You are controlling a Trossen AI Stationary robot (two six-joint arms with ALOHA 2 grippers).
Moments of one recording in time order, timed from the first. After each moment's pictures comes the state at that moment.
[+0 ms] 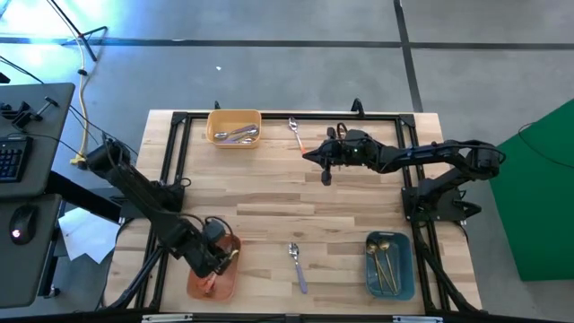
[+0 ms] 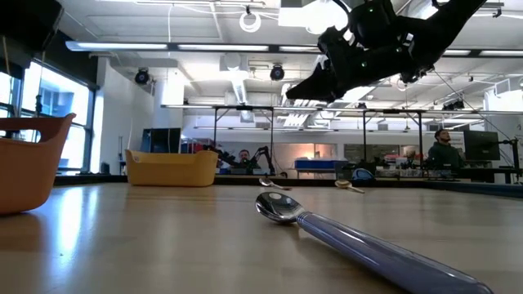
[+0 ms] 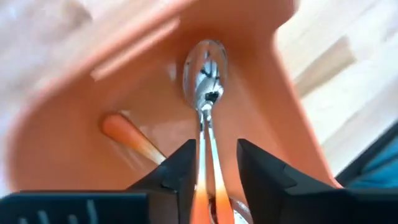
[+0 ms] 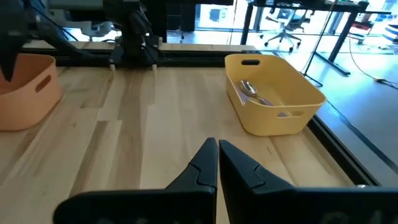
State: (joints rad) left arm -0.79 1.45 0.90 -0.75 -0.16 -1.69; right arm -0.30 1.43 0.66 0.50 -0.15 -0.14
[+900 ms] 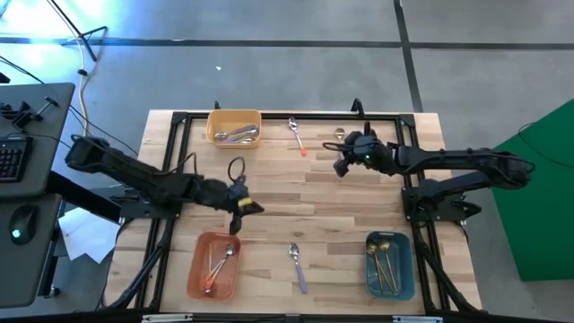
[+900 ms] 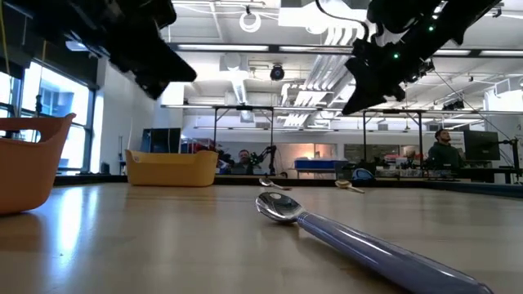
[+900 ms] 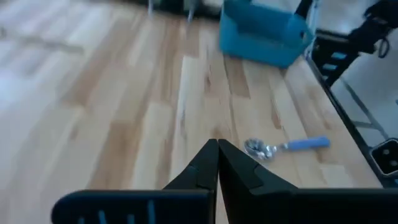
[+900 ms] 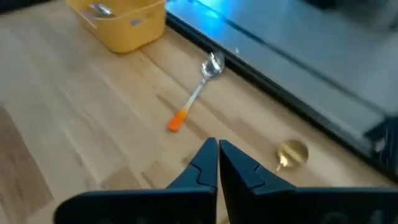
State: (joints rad) left arm -0.22 1.17 0.50 0.23 -0.11 -0.28; right arm -0.24 1.13 0.66 -0.17 0.44 0.27
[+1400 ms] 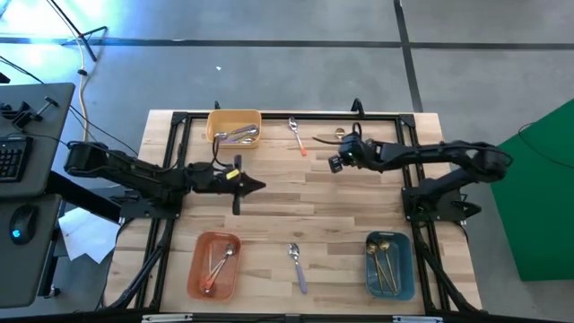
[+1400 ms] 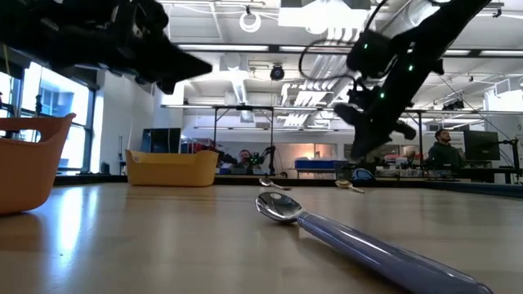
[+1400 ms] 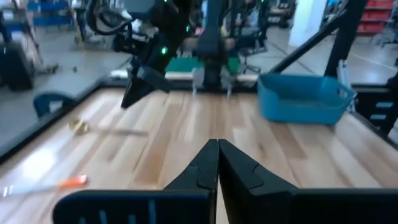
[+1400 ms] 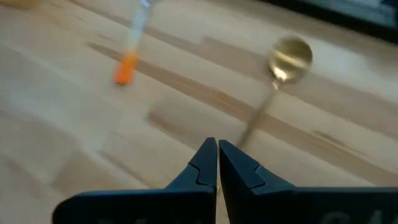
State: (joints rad) left arm -0.01 1.18 0.30 0.78 -0.06 -0.02; right arm -0.35 1.37 0.66 -0.21 0.37 0.62
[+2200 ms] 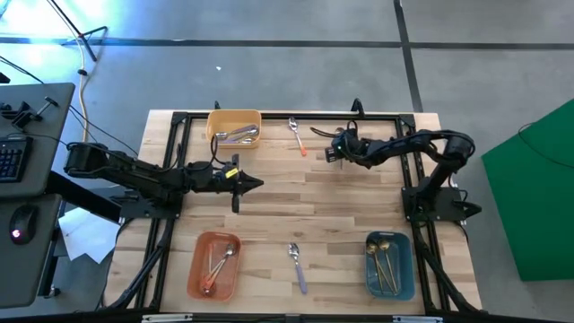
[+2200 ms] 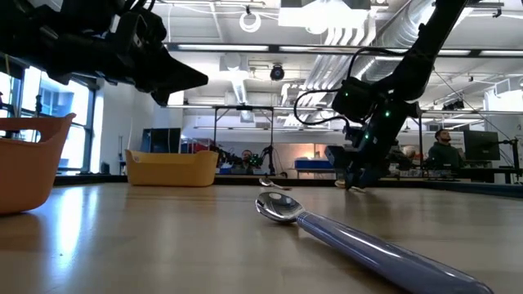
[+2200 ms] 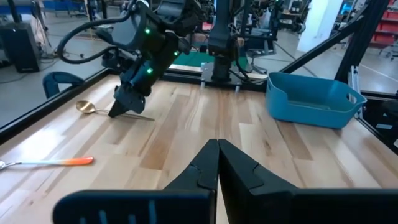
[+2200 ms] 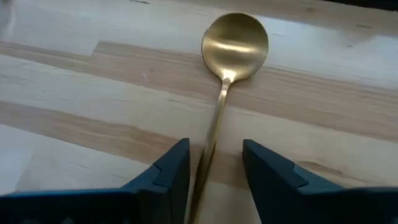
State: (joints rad) left arm 0.02 1.18 0.26 0.81 -0.06 -0.10; right arm -0.50 1.72 0.66 0.04 0.44 0.70
